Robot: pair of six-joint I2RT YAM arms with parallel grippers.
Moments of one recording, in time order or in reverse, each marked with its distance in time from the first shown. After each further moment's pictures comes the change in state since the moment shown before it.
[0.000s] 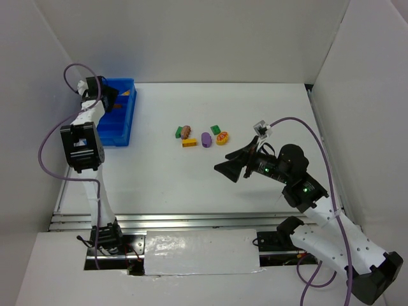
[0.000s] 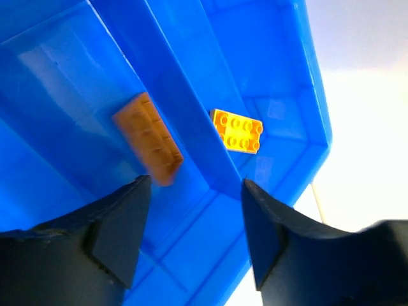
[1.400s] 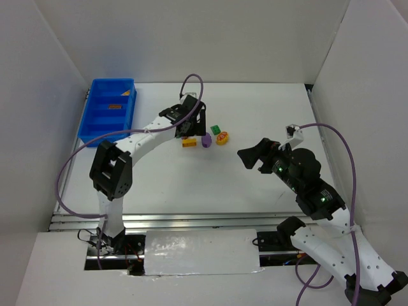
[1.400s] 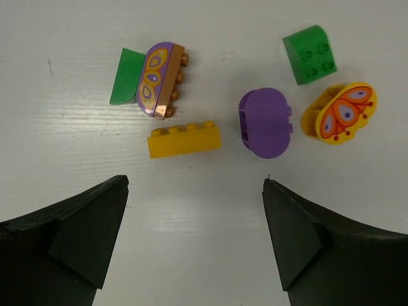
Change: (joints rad) left arm -0.820 -0.426 -0.311 -0.369 -0.234 0.480; right arm -0.047 -0.106 0.100 -0.393 0.515 0.109
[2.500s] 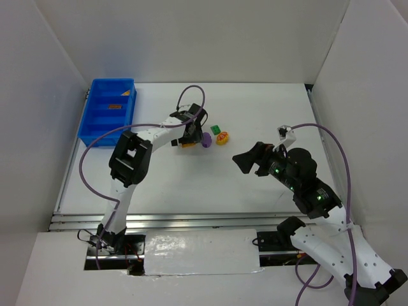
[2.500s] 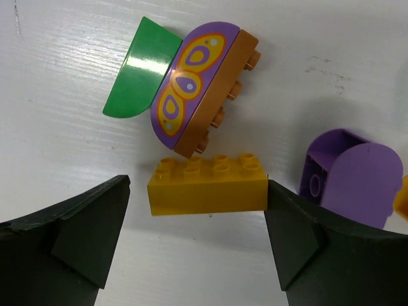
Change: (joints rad) left arm 0.041 0.275 0.095 -0.074 -0.049 -0.190; right arm -0.007 0.014 -0.035 0.023 -0.117 -0.040
